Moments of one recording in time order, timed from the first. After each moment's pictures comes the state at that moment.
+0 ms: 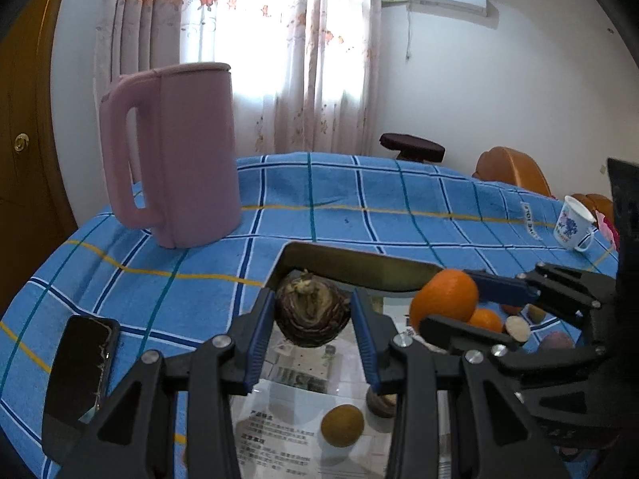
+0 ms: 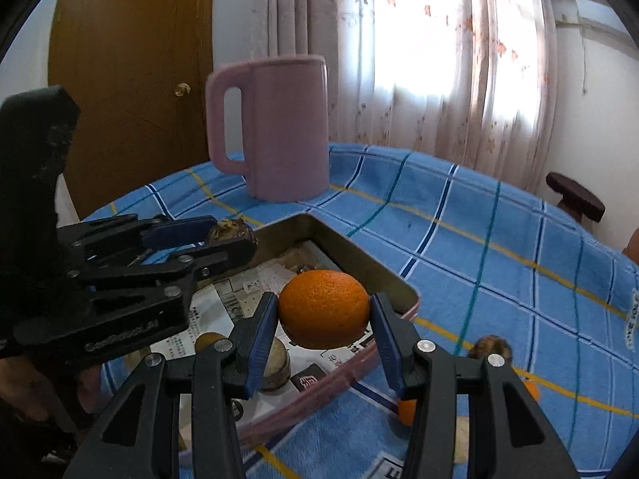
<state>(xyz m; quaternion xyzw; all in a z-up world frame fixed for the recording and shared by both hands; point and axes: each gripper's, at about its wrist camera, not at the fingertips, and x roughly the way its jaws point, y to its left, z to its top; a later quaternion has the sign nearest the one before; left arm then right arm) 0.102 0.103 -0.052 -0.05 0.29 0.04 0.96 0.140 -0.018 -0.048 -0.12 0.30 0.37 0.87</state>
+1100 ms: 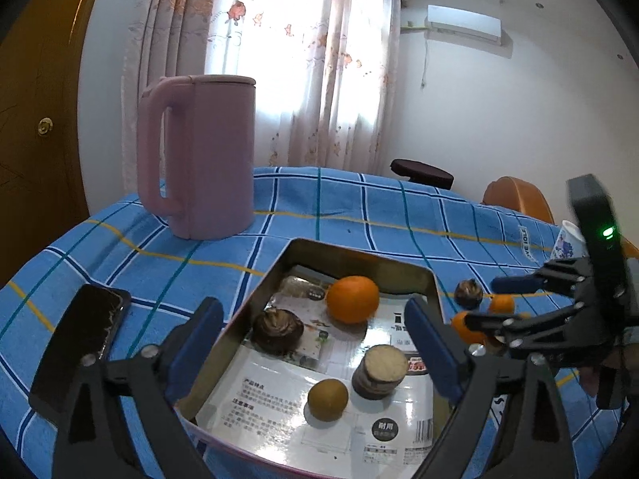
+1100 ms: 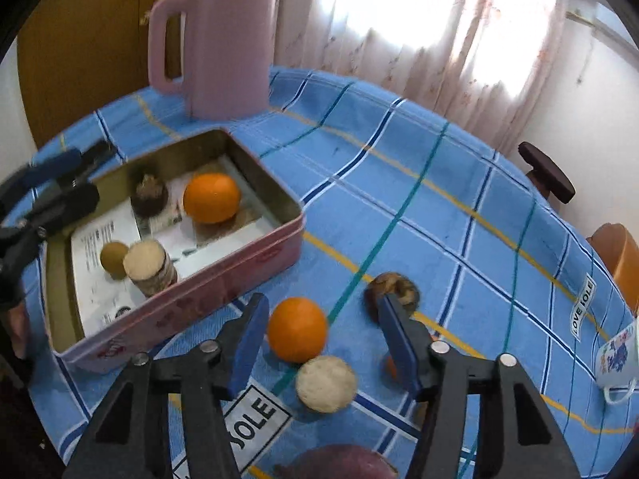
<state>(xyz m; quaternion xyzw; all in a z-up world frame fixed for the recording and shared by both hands) 0.064 0.097 -0.054 -0.08 0.24 0.06 0.96 0.172 -0.062 -0.064 -0.24 0.40 0.30 0.83</state>
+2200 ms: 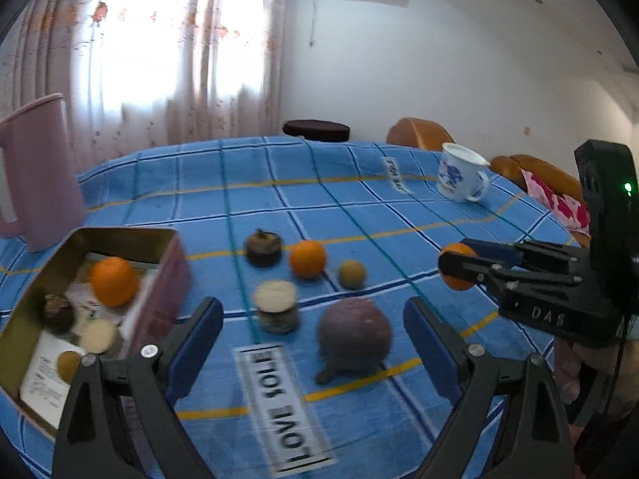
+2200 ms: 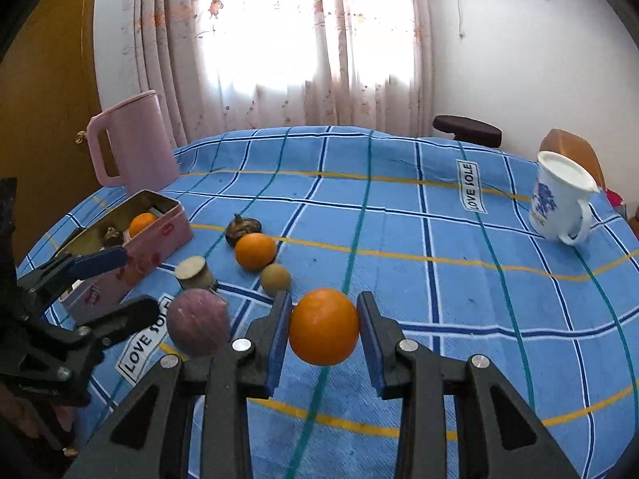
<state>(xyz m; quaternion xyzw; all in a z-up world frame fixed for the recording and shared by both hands) 0.084 -0.082 -0.061 -0.02 0.30 -0.12 0.95 0.113 -0.253 -0.052 -0.03 0.32 0.20 0.92</state>
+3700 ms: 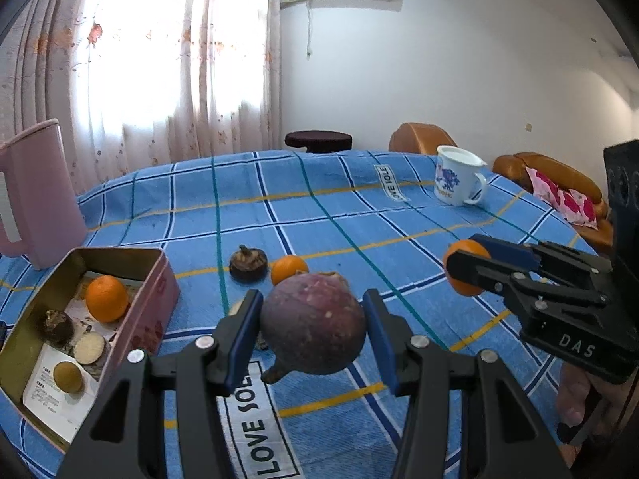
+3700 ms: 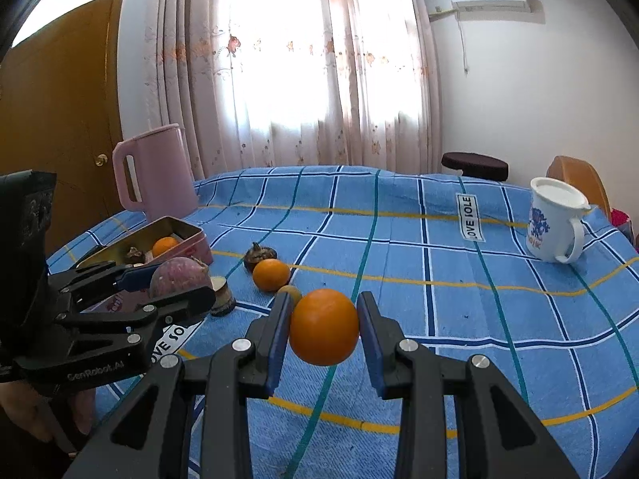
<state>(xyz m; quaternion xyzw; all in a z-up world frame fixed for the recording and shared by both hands) 0.076 -0.100 -0.056 0.01 0.27 -0.10 0.96 0.082 -0.267 -0.043 -0.02 0.24 0.23 0.94</state>
